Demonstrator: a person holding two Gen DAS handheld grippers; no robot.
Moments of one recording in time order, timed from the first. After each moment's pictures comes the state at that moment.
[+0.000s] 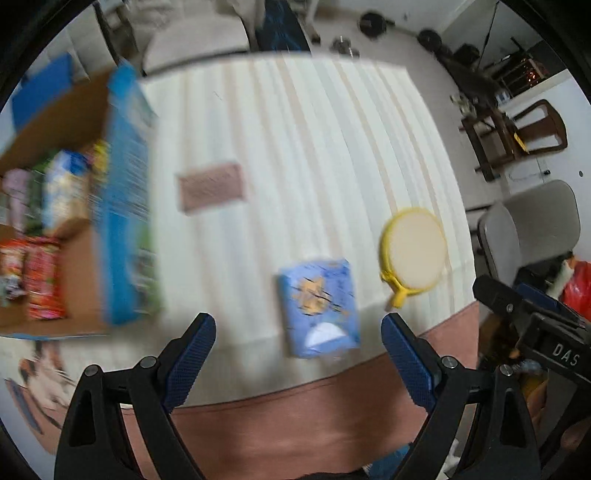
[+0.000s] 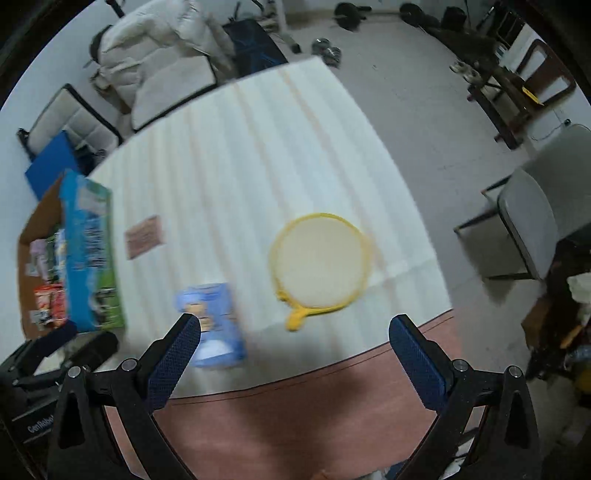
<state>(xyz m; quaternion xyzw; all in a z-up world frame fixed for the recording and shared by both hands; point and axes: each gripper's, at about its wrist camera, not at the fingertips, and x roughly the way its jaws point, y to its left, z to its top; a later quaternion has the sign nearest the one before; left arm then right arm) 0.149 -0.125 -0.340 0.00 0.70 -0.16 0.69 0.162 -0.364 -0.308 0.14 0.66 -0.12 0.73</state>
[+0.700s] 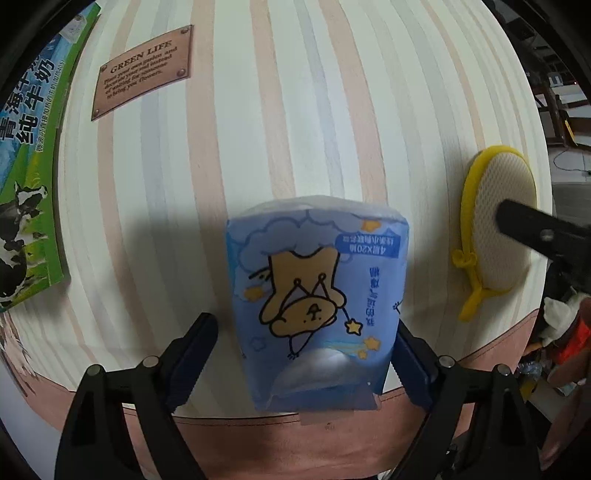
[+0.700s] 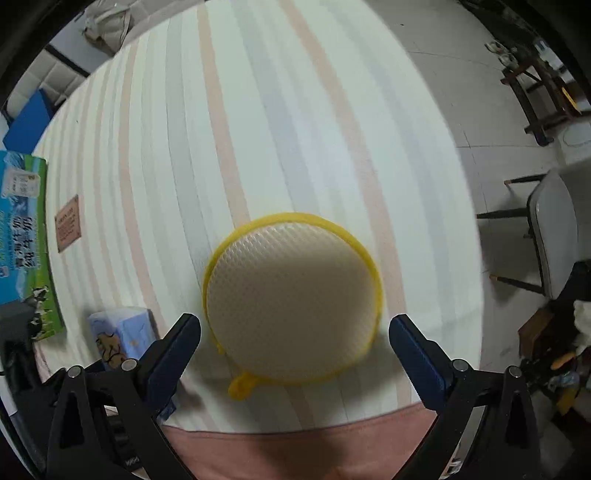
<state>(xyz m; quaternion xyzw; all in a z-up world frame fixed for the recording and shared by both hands) 0.133 -0.175 -0.455 0.02 0.78 -0.09 0.62 0.219 -0.397 -0.439 0.11 0.73 -0.07 0.67</state>
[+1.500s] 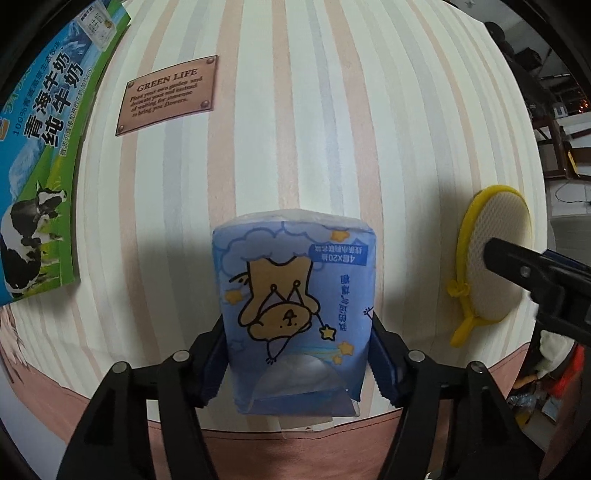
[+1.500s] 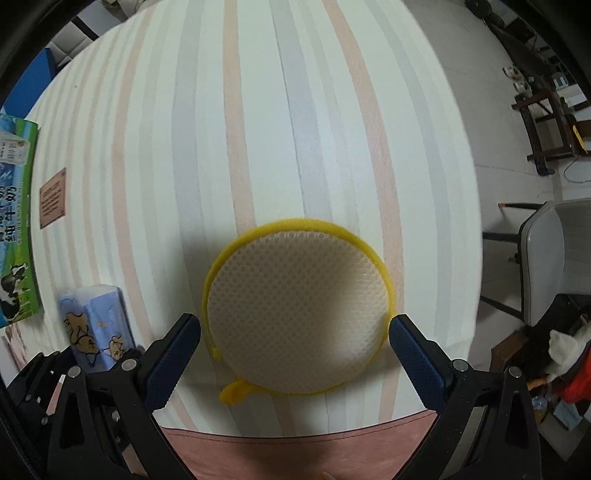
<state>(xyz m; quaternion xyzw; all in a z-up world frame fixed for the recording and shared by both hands) 0.127 -0.179 -0.450 -0.01 0.75 -0.06 0.66 0.234 -0.387 -0.445 0.05 0.75 -0.05 0.66</state>
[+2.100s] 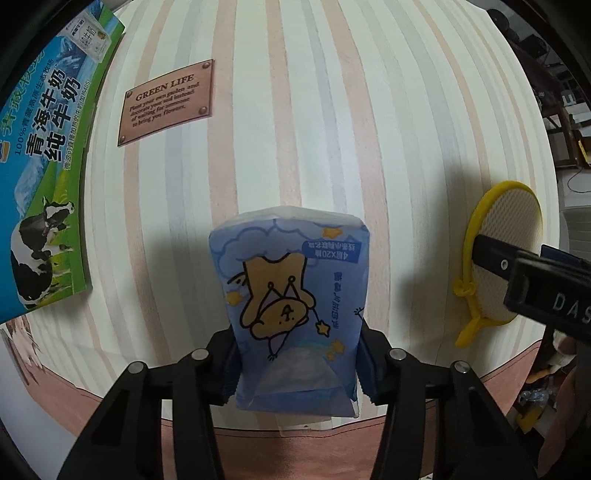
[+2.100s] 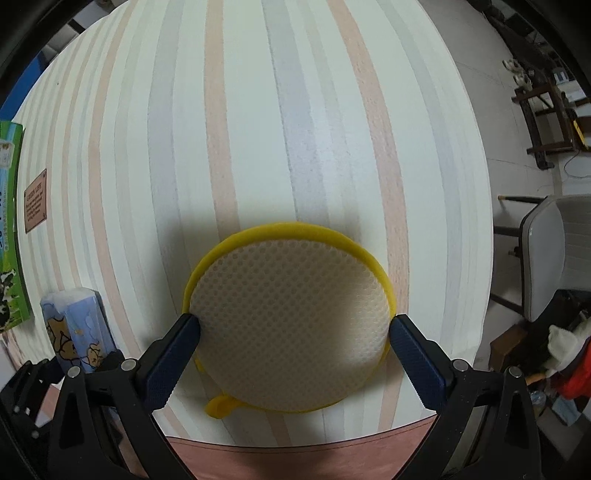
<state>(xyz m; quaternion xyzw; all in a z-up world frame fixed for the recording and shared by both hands) 0.137 -0.197 -0.448 0.02 0.76 -0.05 0.65 0.245 -0.386 -0.465 0.04 0.76 -0.06 0.65</state>
